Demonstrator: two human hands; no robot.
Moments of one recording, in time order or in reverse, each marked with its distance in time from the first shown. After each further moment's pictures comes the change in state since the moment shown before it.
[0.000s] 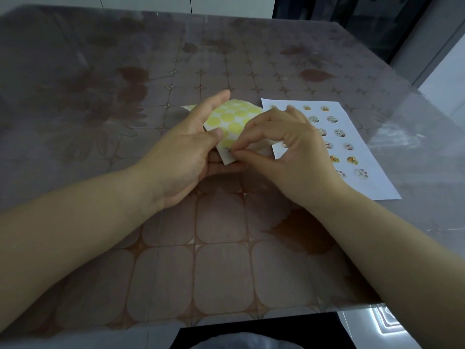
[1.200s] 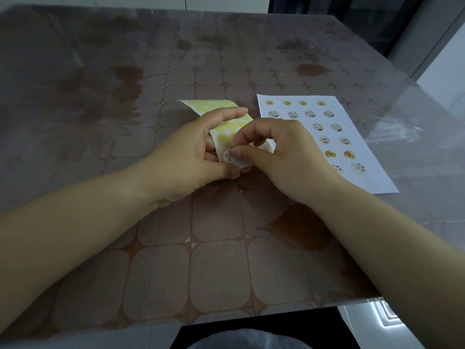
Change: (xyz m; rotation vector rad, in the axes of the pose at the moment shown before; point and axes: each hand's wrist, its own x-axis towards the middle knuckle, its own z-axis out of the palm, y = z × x) left_hand -0.005 0.000 0.001 0.425 -0.075 -0.010; right_hand -0.001 -0.004 -0.005 0.168 -0.173 0.316
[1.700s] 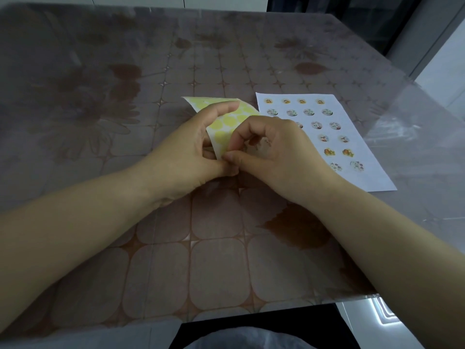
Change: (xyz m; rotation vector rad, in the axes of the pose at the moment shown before) left_hand 0.001 -0.004 0.002 0.027 0.038 0.028; right_hand -0.003 -0.007 0.001 -0.072 -0.016 -0.059
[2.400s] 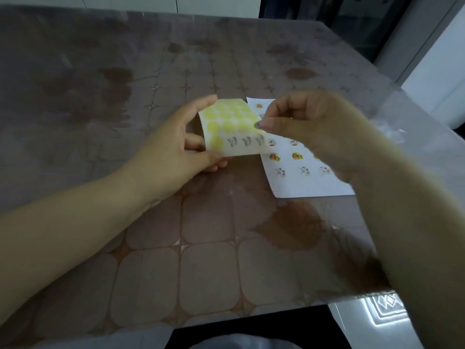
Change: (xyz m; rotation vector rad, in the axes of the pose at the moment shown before) left_hand 0.006 -0.005 -0.004 -0.023 0.153 0.010; right_hand 0.007 -0.001 -0.053 0.090 -0.004 0.273
